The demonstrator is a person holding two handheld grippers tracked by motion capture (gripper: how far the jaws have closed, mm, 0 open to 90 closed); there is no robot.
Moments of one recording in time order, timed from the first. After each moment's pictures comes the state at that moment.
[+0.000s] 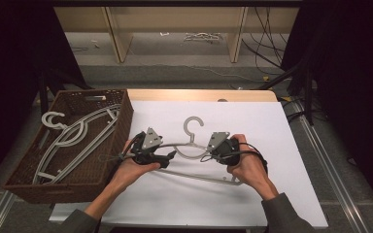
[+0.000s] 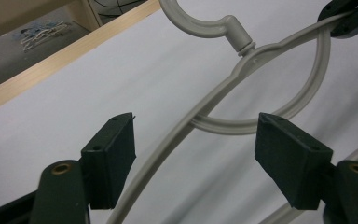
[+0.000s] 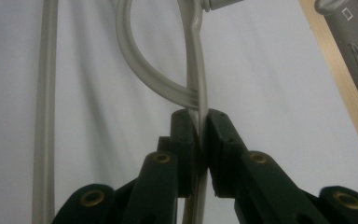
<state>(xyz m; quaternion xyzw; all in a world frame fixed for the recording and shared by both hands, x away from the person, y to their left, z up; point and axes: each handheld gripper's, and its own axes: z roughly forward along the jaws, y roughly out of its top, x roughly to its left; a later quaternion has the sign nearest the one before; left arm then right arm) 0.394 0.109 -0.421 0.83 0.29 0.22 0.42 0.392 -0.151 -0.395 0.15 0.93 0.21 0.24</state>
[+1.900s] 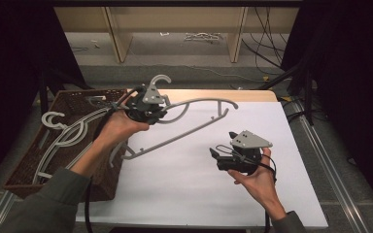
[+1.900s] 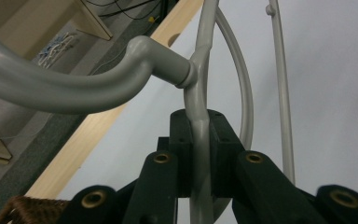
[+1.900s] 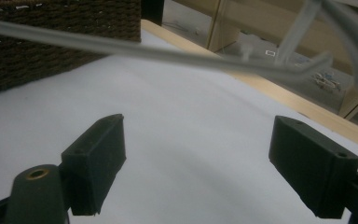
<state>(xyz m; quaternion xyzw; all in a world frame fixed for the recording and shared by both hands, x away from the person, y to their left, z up) 0.432 0.119 -0.287 0.88 0.22 0.26 0.33 0.357 -0.186 -0.388 0.33 0.78 0.45 0.28</state>
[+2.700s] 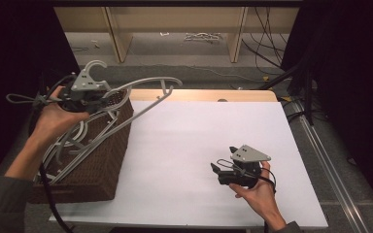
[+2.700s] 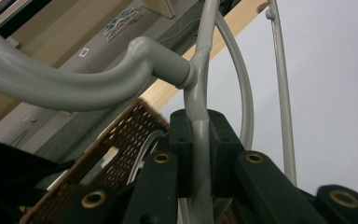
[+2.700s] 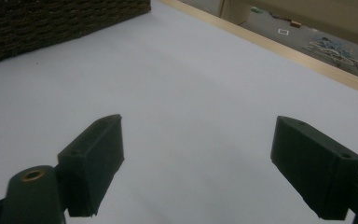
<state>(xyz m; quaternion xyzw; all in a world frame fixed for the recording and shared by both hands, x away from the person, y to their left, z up) 0.425 0.256 -0.266 0.86 0.30 0.29 0.30 0.340 -0.192 -0.422 0.34 0.79 0.43 0.25</state>
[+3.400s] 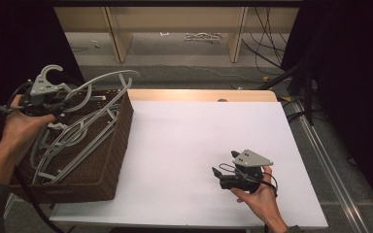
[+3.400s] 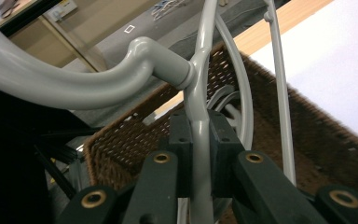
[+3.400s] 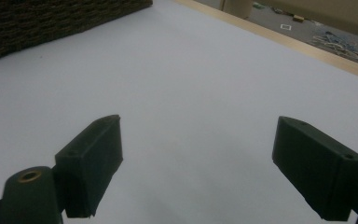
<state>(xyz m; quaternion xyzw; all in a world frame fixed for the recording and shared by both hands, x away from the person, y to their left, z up) 0.433 0.348 -0.299 0.79 0.39 0.37 0.30 0.332 -0.197 -0.430 0.35 0.79 0.44 0.24</state>
